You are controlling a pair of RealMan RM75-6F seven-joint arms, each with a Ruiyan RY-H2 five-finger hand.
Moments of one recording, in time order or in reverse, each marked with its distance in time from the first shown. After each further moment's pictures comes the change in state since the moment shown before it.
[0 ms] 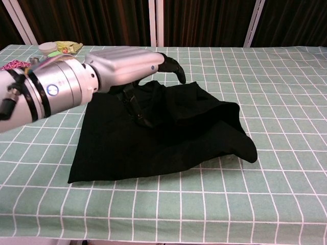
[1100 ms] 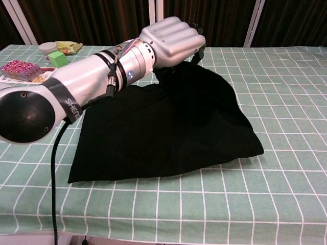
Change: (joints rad) left arm -0.146 -0.233 -0.195 0.504 0.099 -0.126 0.218; right arm -0.045 0.003 -0.007 -0.002 0.013 0.049 0.005
